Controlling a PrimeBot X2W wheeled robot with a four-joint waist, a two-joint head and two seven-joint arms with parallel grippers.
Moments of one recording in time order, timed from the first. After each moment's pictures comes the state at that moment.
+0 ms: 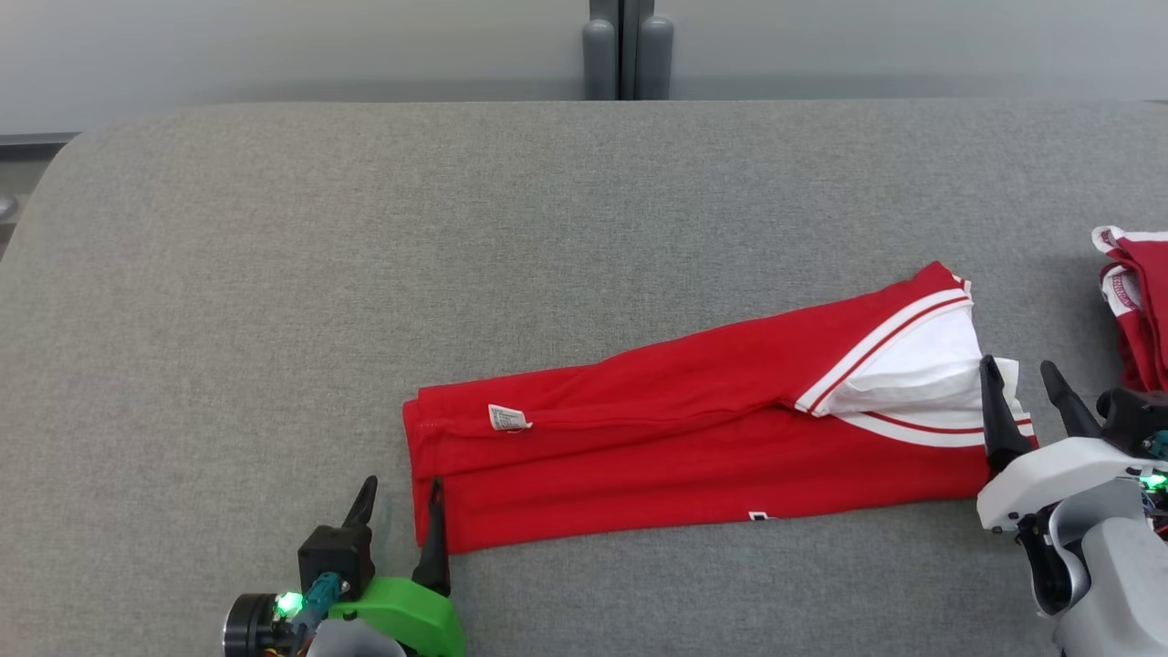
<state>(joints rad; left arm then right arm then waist) -0.14 0.05 -0.27 0.52 -0.24 0.01 -0.26 -0.34 -0.19 -0.09 0.65 0.33 0.13 -0.26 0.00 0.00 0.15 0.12</state>
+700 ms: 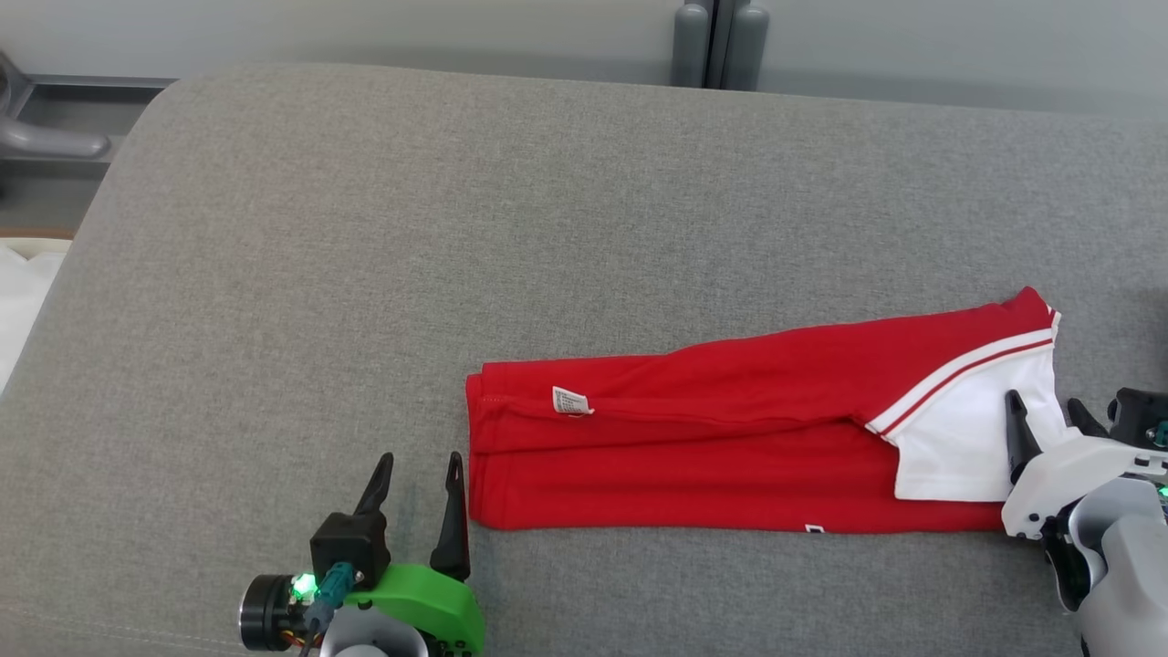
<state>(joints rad) -0.13 0.05 -0.32 0.43 -0.27 0.06 -0.26 -0.46 -0.21 -0.19 0.96 0.19 0.13 -0.20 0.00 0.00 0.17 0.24</state>
